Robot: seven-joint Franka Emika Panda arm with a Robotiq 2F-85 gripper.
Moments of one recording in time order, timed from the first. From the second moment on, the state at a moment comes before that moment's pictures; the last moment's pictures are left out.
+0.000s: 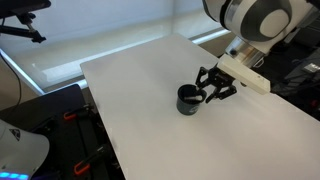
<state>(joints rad) -0.28 0.76 -0.01 -1.44 0.02 1.78 -0.90</state>
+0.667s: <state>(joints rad) -0.28 0.76 -0.01 -1.44 0.02 1.78 -0.90</state>
